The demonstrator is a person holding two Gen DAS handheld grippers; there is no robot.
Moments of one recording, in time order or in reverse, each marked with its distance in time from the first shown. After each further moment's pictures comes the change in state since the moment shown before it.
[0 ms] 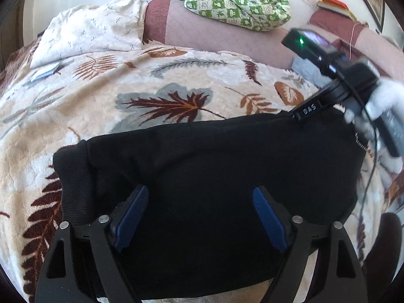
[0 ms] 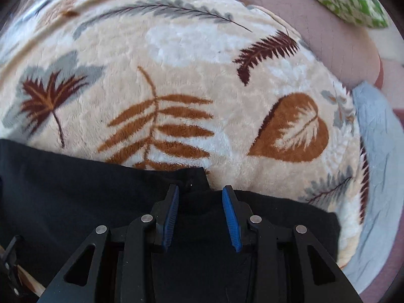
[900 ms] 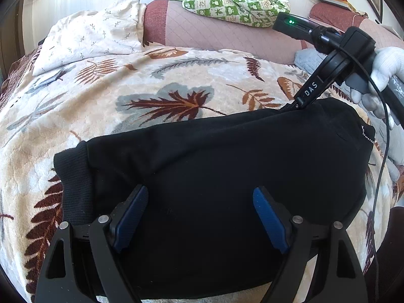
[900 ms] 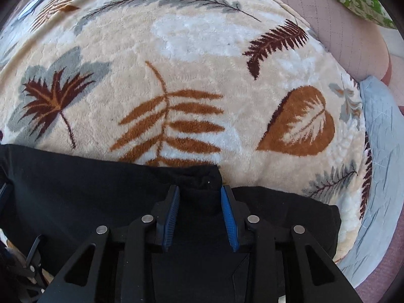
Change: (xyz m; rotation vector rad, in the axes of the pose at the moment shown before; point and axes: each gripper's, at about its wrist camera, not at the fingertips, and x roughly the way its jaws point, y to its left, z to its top) left arm 0.002 -0.005 -0.001 0.020 0.001 0.034; right arm -0.007 -0.002 0.011 0.029 0.111 0.065
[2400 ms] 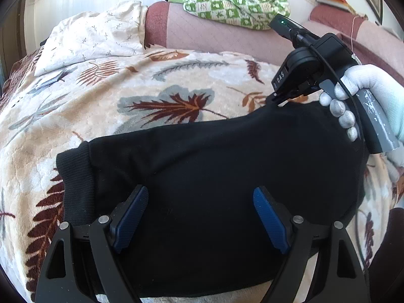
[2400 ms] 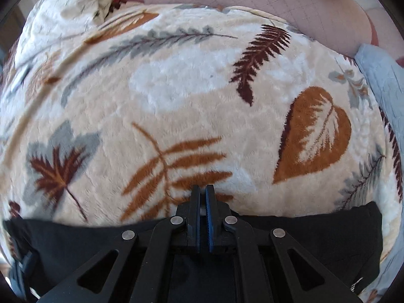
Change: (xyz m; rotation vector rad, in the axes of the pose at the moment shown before) left arm -0.008 0.004 0.000 -0.017 -0.024 -0.020; right arm 0.014 -0.017 0.013 0.291 -0.228 0.170
